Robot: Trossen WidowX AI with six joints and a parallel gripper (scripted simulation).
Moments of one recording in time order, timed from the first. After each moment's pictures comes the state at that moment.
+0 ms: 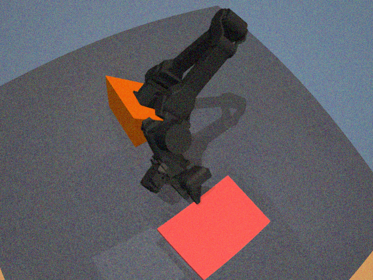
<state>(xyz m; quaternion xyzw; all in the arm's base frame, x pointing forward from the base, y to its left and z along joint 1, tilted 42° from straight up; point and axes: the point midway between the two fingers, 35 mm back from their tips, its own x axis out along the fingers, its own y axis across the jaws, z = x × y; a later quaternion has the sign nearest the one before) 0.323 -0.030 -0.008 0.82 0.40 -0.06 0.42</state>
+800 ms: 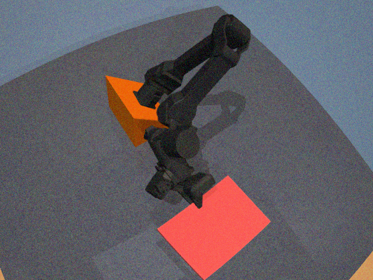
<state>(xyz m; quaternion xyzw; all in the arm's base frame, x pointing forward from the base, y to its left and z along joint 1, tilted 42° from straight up) 0.335 -0.014 -0.016 0.82 0.40 -0.06 0.41</state>
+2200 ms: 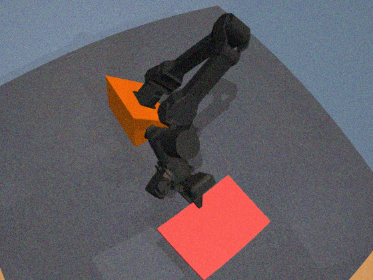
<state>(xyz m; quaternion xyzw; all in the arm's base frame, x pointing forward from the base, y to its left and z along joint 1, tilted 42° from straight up) 0.335 -0.015 -0.014 0.82 0.40 -0.06 0.41</state>
